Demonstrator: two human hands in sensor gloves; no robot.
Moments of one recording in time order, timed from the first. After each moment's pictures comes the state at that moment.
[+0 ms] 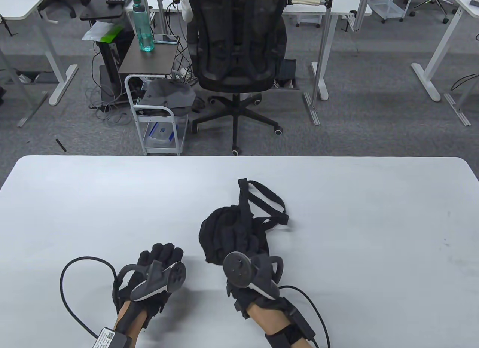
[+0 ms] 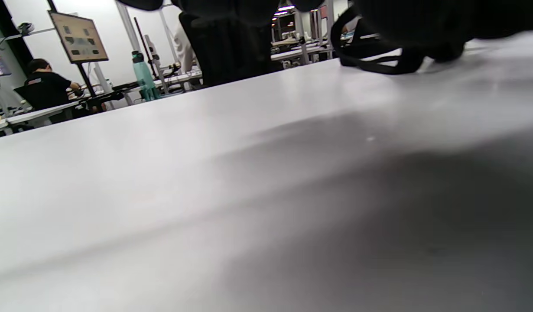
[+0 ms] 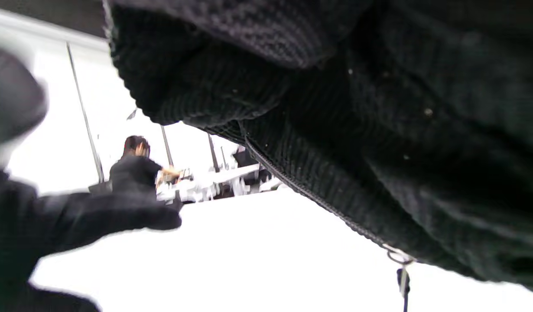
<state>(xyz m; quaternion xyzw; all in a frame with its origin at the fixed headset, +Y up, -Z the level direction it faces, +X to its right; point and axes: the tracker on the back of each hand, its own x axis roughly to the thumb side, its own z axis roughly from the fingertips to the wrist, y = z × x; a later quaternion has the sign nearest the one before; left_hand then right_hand) -0.235 -0.764 -0.342 -0.08 -0.10 -0.11 0.99 -0.023 -0.714 -0.313 0.18 -0.08 0.97 0.15</state>
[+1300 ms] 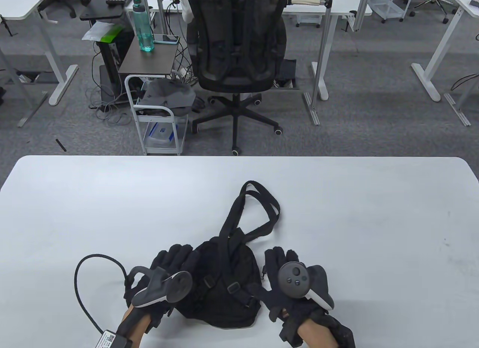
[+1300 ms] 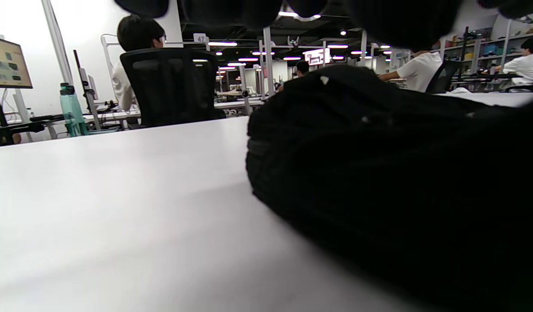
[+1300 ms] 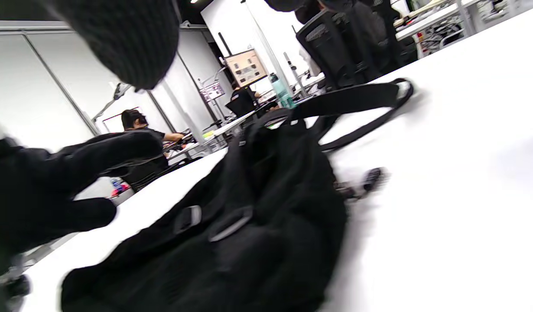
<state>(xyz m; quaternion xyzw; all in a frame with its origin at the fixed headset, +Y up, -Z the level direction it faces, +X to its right) -0.200 -0.755 -0.325 0.00 -0.22 -0.05 0.97 0.115 -0.726 -0.305 0.17 0.04 0.95 0.26</state>
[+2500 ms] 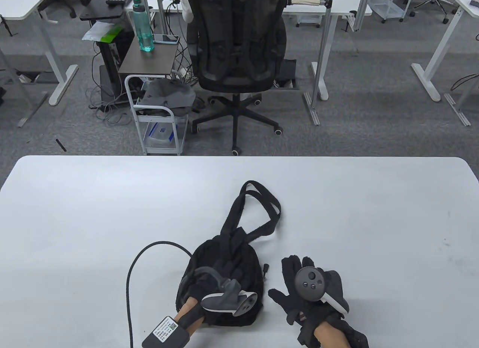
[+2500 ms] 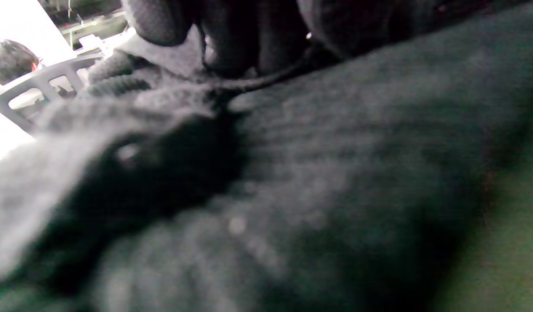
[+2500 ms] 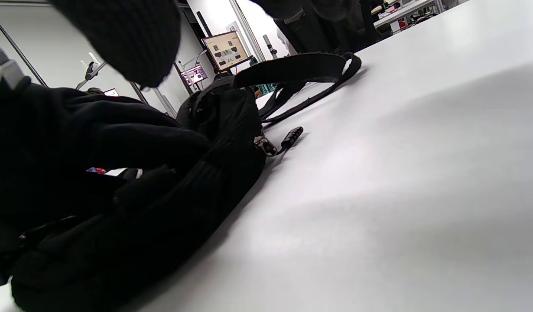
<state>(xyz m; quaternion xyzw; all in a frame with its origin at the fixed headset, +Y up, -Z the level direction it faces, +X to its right) -0.066 -0.794 -0.325 -0.02 -0.33 -0.25 0.91 0.138 -0.760 -0.306 0.16 0.07 0.96 0.24</state>
